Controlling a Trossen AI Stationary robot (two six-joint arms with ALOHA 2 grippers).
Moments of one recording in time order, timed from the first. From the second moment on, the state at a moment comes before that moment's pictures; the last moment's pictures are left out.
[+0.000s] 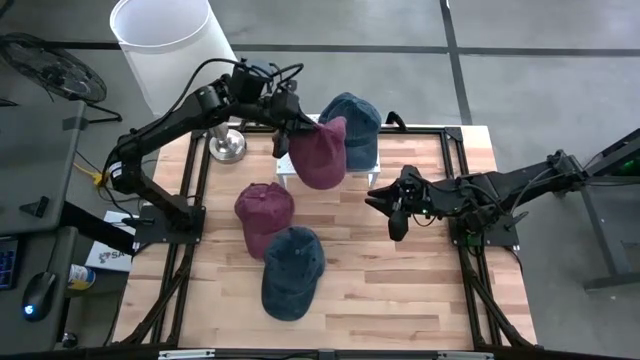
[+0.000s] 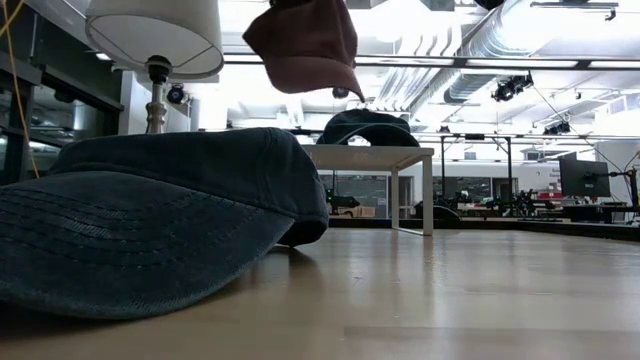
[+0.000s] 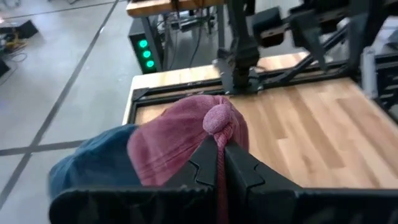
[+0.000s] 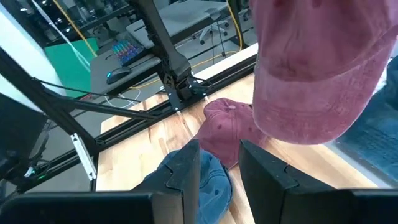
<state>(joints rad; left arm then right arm) 0.47 1.49 1.74 -0.66 0.44 0.35 0.30 1.07 1.05 -0.32 0.49 0.57</state>
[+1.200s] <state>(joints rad) 0.06 1.43 1.81 -0.45 -0.47 0.26 0.29 1.25 1.05 0.08 0.60 0.56</state>
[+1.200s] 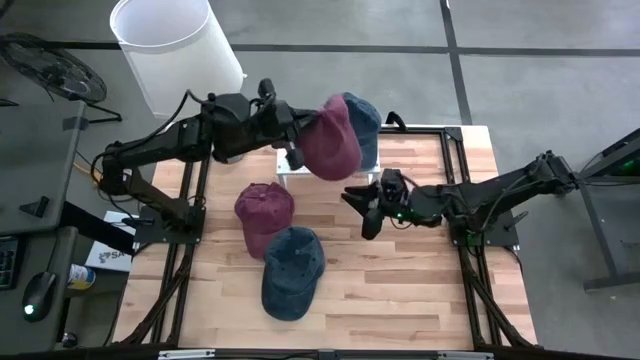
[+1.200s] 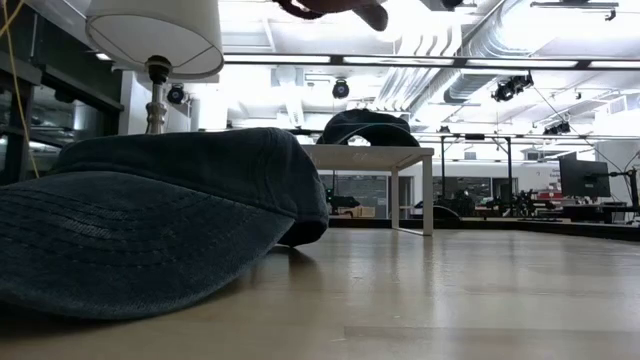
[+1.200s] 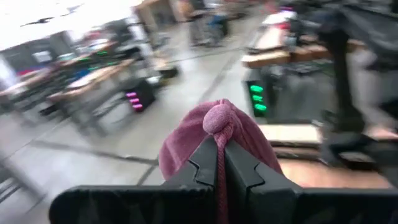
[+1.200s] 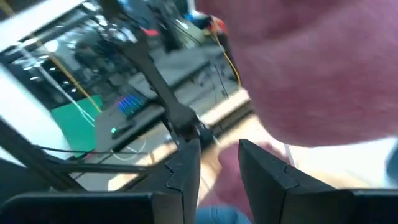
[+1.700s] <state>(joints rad) 0.04 1.49 1.81 -0.37 -0.47 0.12 0.29 1.25 1.05 0.22 0.85 0.05</state>
